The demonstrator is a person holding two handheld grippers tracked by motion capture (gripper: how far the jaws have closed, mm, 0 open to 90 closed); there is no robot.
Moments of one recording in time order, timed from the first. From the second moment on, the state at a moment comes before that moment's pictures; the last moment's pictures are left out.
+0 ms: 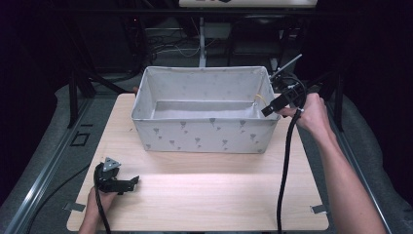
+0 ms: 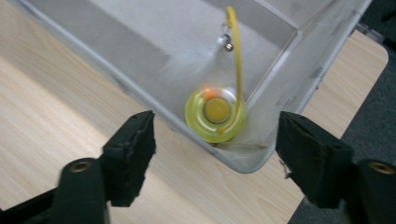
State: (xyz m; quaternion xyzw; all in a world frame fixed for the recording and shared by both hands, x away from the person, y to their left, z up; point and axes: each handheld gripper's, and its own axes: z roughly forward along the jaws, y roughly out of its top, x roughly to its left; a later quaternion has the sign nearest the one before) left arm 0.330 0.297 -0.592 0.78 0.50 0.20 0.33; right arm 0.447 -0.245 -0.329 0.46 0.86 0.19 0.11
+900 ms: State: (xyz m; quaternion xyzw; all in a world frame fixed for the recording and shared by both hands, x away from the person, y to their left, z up) left arm 0.330 0.297 -0.592 0.78 0.50 0.21 0.33; right arm 0.372 -0.206 -0.367 0.37 0.88 0.25 0.12
